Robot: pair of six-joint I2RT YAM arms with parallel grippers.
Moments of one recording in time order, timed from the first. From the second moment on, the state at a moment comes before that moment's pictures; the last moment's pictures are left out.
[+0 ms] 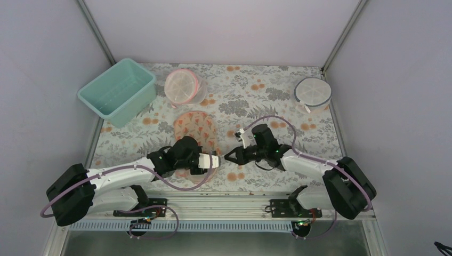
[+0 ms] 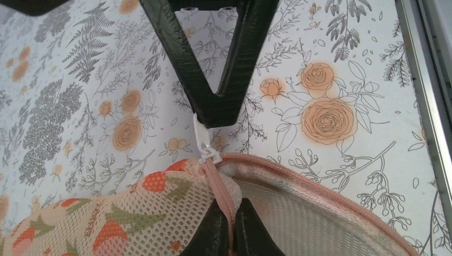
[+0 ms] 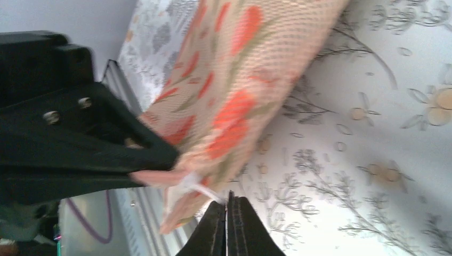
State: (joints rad) left arm -0.94 1.13 0.49 -0.05 0.18 0.60; right arm 0.66 1.28 0.48 0.07 -0.66 0.50
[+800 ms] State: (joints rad) left arm -0.52 0.85 0.57 0.01 0.27 0.18; right arm 0.68 1.38 0.87 -0.32 -0.15 0.44
